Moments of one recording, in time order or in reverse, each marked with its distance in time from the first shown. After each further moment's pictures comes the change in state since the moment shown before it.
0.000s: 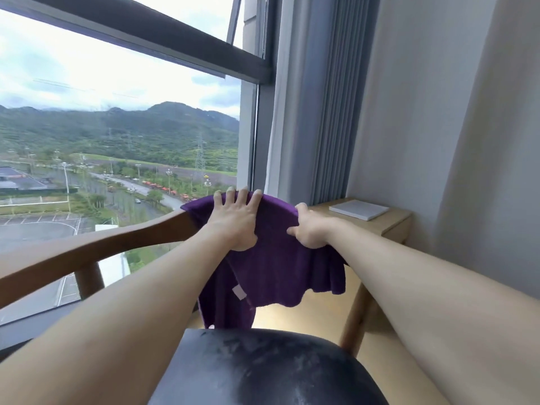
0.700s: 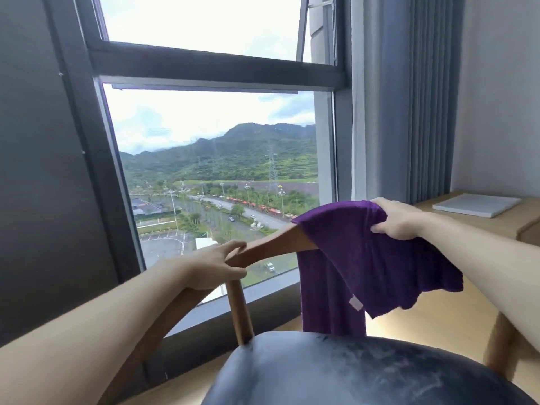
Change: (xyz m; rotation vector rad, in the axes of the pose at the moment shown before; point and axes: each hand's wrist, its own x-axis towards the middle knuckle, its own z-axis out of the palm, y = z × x) left_hand -0.156 -0.205 -0.057 -0.251 -0.492 -0.237; right_hand 0.027 -0.040 0.001 0.091 0.084 -0.159
